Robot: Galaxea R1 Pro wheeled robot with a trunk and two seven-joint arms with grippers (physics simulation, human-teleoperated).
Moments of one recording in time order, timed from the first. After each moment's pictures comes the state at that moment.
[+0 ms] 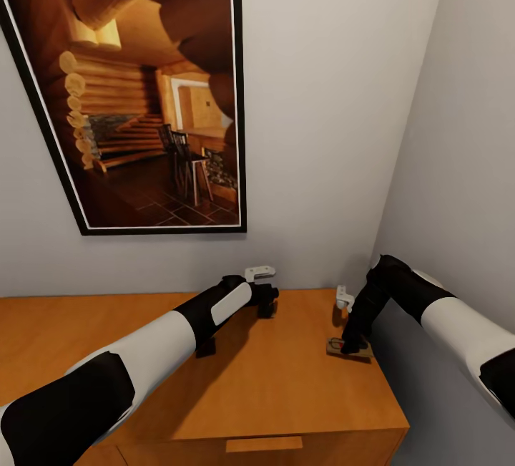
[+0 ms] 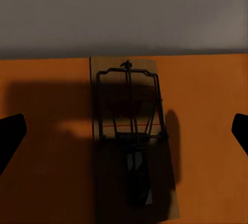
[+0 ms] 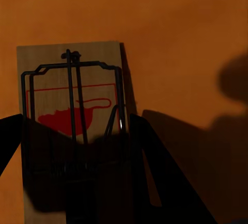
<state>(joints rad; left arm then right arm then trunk) -1.06 -0.17 -0.95 -0.51 1.24 0.44 0.38 -1.08 -0.28 0.62 -0.54 0.48 0.46 1.50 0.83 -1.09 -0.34</state>
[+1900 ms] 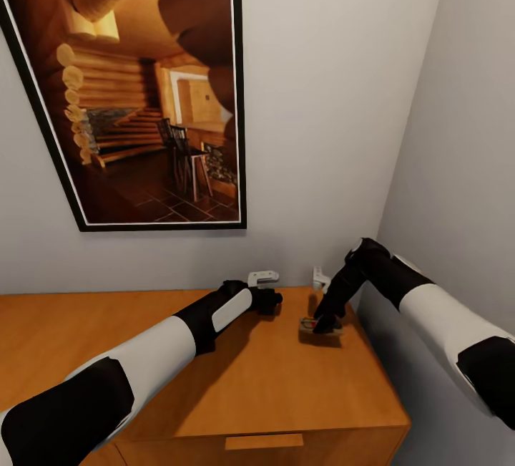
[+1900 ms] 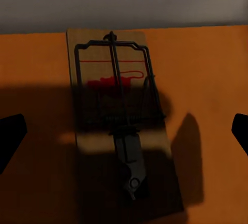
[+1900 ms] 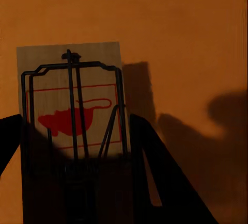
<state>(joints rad) -1.03 -0.17 -0.95 -0.52 1.18 0.44 0.31 -1.13 -0.18 0.55 -0.60 0.48 0.44 1.53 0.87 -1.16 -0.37</state>
